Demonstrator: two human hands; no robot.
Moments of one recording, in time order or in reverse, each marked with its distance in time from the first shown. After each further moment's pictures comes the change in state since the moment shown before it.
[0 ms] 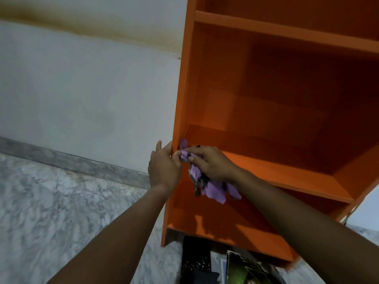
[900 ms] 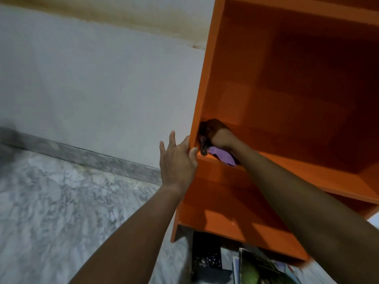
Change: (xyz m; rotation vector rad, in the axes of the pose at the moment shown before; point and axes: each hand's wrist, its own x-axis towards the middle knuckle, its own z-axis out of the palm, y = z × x) left_hand -0.005 0.009 -0.022 0.107 -0.019 0.096; right_hand 0.093 0.026 0.007 0.049 0.036 0.343
